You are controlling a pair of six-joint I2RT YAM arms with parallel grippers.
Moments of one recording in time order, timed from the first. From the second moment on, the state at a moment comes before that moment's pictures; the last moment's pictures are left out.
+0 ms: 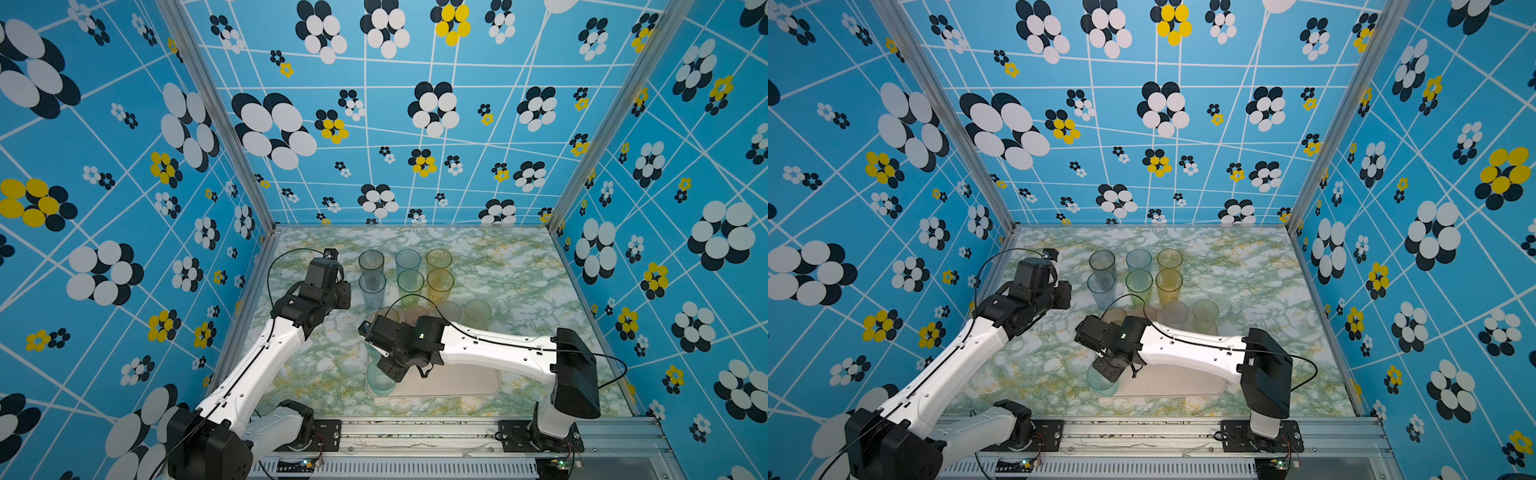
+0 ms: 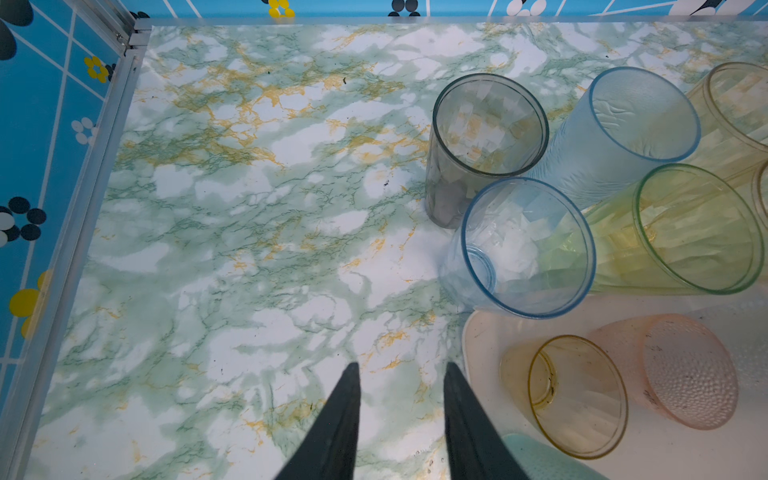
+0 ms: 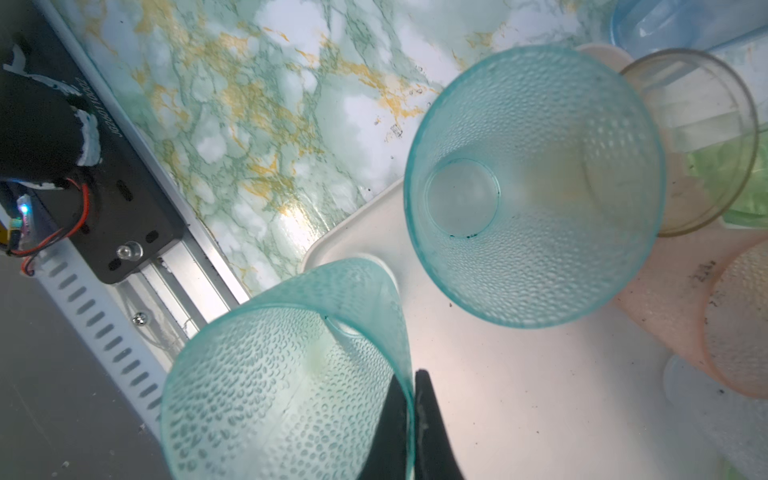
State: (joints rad) left arm -0.33 1.13 0.98 -0.60 -0.13 -0.22; right arm 1.24 1.78 1.47 -0.89 0.10 0.21
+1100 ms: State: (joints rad) left arm -0.33 1.12 0.97 -0.61 -0.13 -0.22; right arm 1.23 1.82 1.49 -0.86 0.09 0.20
